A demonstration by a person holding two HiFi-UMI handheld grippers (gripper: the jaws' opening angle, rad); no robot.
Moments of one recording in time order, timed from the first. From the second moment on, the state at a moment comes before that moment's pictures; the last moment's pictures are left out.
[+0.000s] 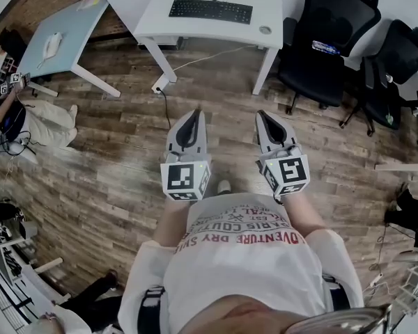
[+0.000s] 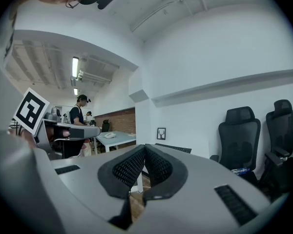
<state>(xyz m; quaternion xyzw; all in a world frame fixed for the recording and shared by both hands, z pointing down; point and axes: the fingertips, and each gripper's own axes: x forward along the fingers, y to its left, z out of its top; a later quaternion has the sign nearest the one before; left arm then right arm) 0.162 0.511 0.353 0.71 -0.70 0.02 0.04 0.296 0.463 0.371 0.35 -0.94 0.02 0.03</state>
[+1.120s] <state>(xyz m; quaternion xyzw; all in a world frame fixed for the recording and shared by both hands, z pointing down) 0.021 0.269 0.365 0.58 -0.81 0.04 0.04 0.146 0.157 0.371 0.22 -0.97 0.01 0.05</state>
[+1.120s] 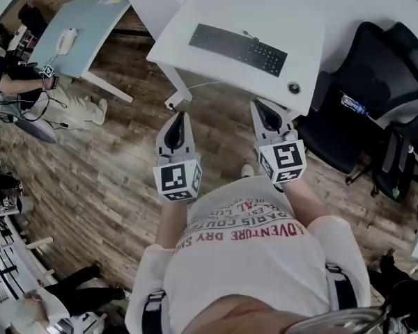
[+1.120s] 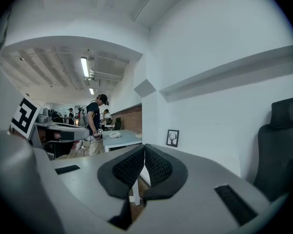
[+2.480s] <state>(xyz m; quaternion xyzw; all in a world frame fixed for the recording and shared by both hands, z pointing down) -0.111 -0.143 0.420 0.81 -0.57 0.05 0.10 0.060 -0.164 0.455 0.50 -0.85 0.11 0.11</state>
